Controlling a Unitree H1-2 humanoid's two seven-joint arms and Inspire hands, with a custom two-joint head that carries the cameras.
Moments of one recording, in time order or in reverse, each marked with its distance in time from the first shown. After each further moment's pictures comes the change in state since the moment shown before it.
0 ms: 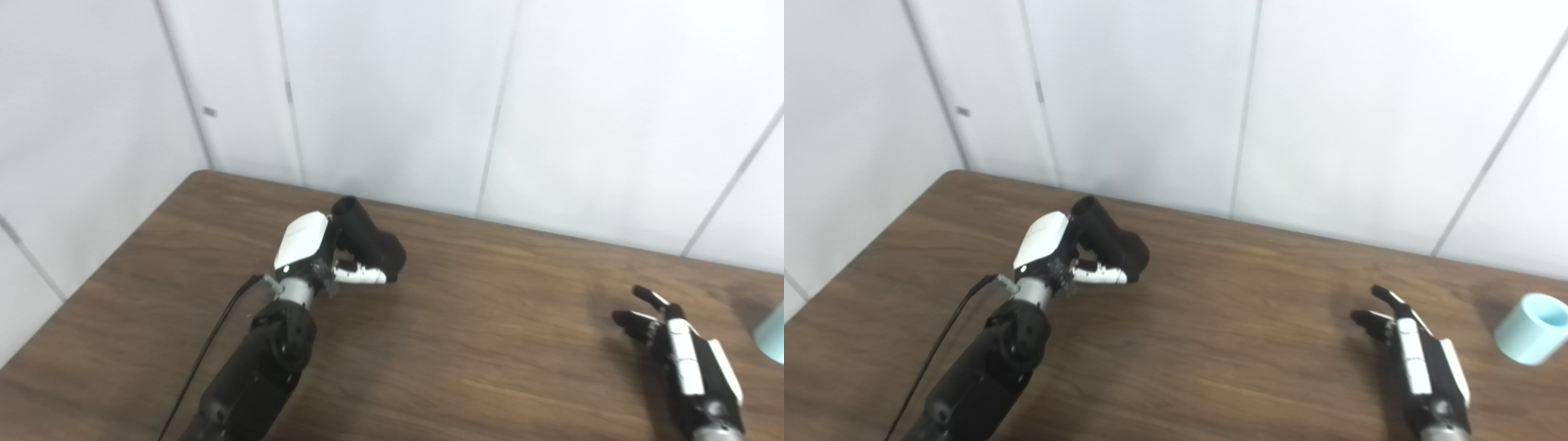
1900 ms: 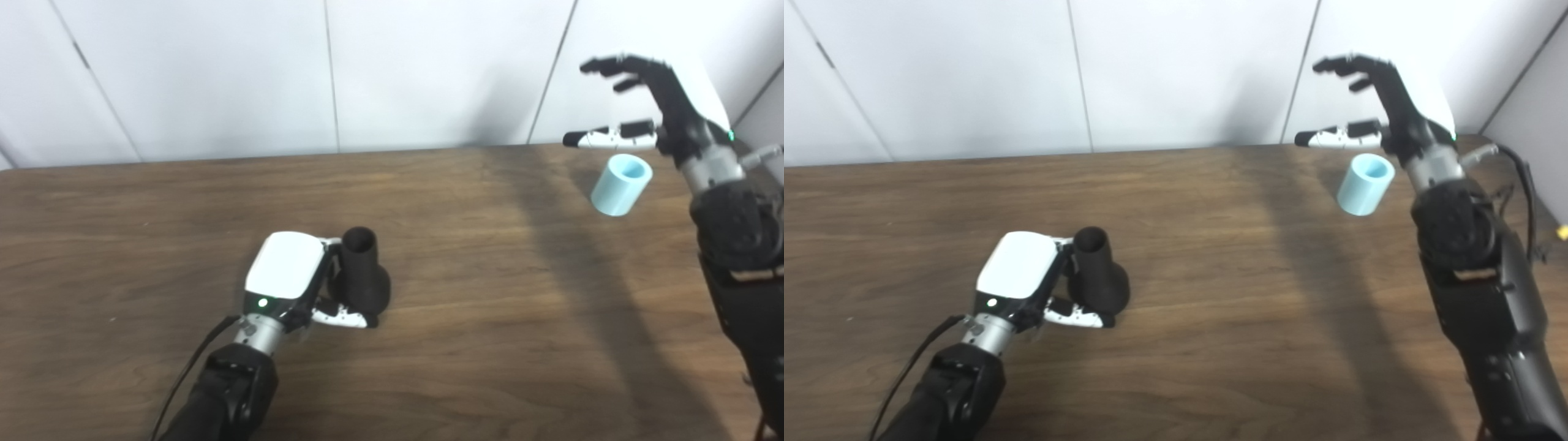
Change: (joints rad) left arm 0.119 -0.064 -0.228 -0.136 0.440 -0.177 -0.125; right arm -0.271 -0.422 0.006 -0.222 -0.489 0.138 0.033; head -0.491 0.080
